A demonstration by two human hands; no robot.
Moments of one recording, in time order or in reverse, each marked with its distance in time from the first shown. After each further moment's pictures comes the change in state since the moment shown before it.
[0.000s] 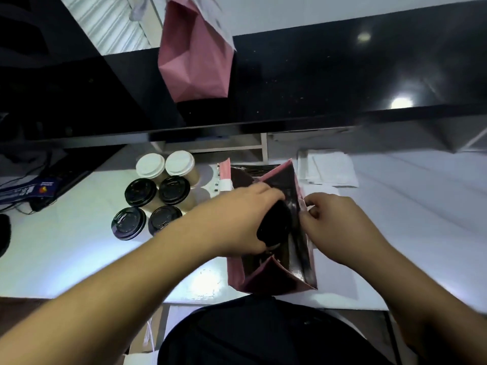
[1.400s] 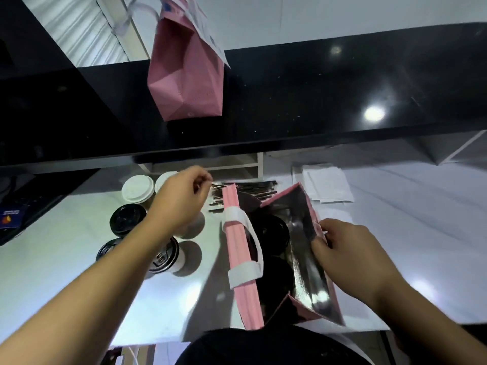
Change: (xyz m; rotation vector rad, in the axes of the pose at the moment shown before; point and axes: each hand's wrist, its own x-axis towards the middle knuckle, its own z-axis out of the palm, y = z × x) left_hand 0.035 -0.157 0.025 -0.367 0.521 -0.399; right_hand 0.003 -0.006 0.009 0.001 0.067 0.086
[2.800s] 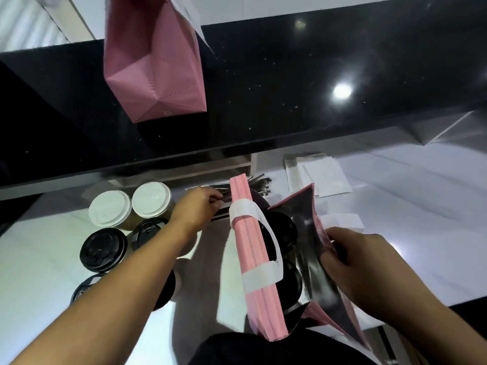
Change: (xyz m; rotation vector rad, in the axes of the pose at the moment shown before) left_hand 0.070 -0.058 0.093 -0.051 -0.467 -0.108; right_hand 0.013 -0.028 0.014 -0.051 -0.011 0.098
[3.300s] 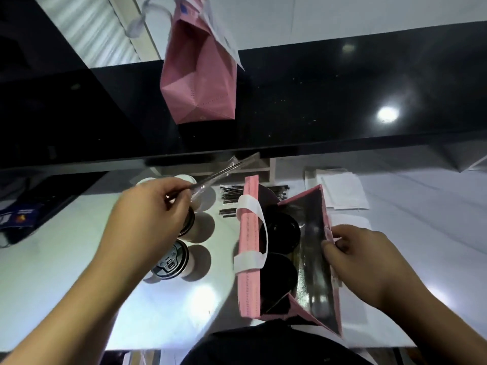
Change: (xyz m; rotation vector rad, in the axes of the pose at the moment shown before) left_hand -0.197 0.084 -0.093 0.068 0.640 -0.024; right_hand 0.008 0.026 -0.014 0.044 -0.087 -0.086
